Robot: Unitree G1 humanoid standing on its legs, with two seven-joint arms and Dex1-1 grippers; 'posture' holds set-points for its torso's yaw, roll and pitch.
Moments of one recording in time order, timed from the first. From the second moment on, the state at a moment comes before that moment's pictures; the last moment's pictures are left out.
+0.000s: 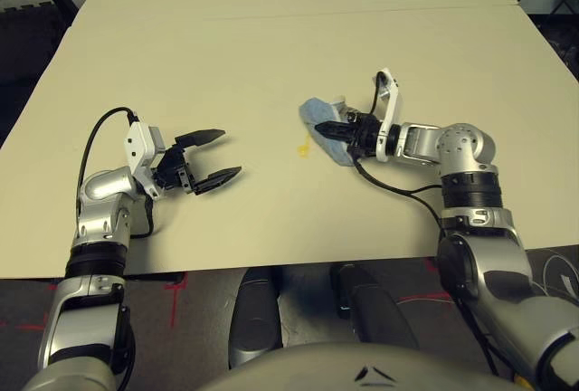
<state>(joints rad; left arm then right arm) -0.34 0.64 0.14 0.48 -0.43 -0.23 -1.33 -0.80 -0.06 -0.19 0.42 0.65 1.19 0.49</state>
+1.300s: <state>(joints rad) -0.39 0.64 0.15 0.57 -0.42 -0.29 -1.35 -0.73 -0.39 -0.10 0.25 0.61 1.24 0.63</state>
